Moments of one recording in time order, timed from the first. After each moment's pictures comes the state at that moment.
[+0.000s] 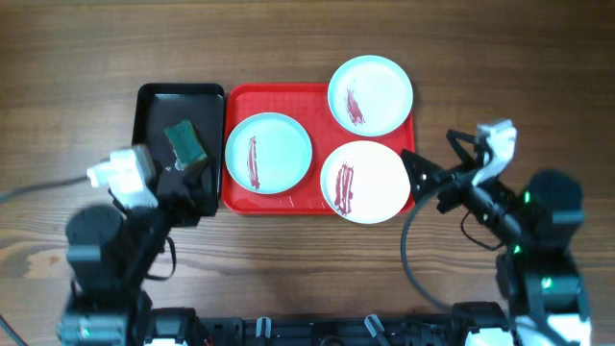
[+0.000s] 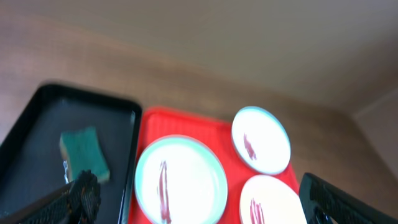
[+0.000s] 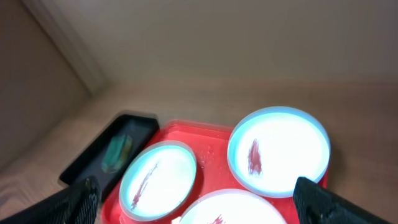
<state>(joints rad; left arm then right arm) -0.01 0.58 0.78 -0.59 0.23 -0.37 0.03 0.72 0.72 -0.34 -0.55 0.18</state>
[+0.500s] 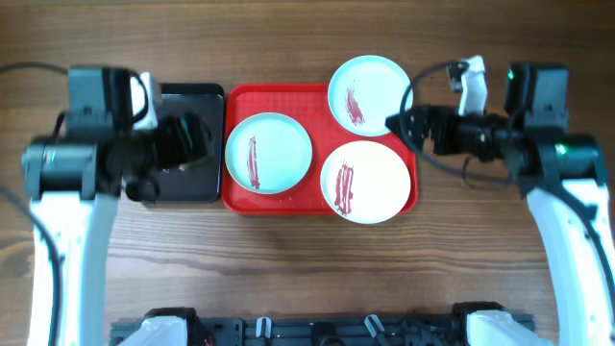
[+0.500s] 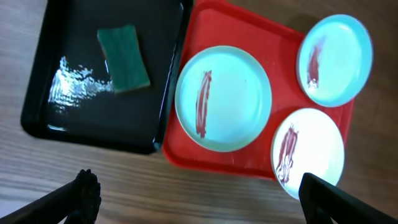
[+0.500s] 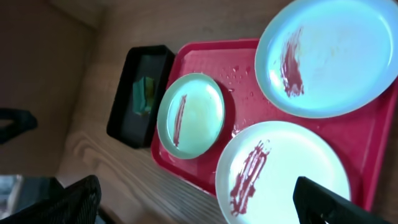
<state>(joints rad) -0.01 1.32 1.48 -1.26 0.17 -0.31 0.03 1.31 1.26 -0.87 -0.68 0.19</state>
